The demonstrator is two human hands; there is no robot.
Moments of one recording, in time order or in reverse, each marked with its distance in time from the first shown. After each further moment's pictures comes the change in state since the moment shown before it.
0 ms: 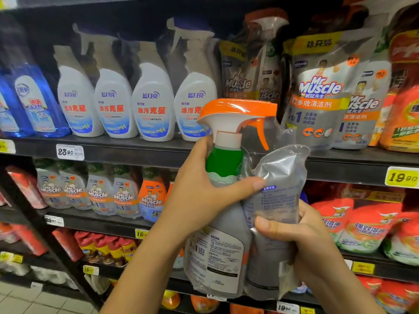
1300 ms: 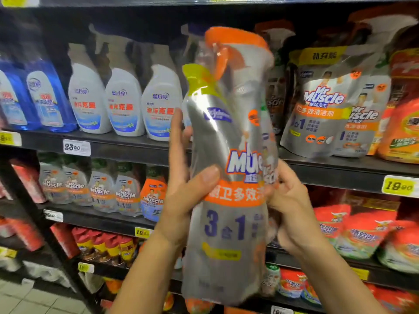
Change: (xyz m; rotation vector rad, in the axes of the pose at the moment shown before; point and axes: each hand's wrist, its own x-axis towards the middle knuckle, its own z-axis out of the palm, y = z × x) left_hand -0.021 -0.019 -0.012 -0.648 0.066 0.108; right_hand 0.028 -0.014 0.031 0.046 -0.129 -0.223
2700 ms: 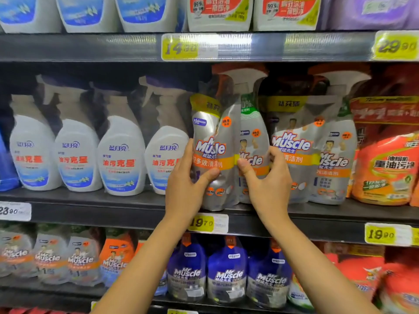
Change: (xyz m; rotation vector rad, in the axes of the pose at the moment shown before) left_hand 0.151 -0.088 0.007 0.737 0.116 0.161; right_hand 0.140 -0.005 -0.065 -0.917 0.627 -0.441
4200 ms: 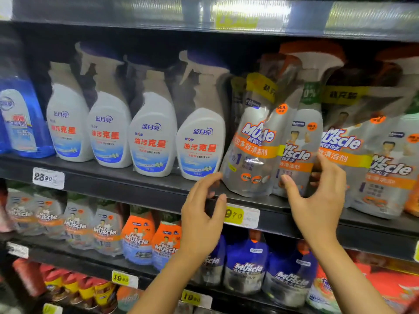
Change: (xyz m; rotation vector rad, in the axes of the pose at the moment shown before) left_hand -0.070 -0.025 -0.016 0.018 0.149 0.002; right_hand -0.018 0.032 -0.011 -0.237 0.035 -0.206
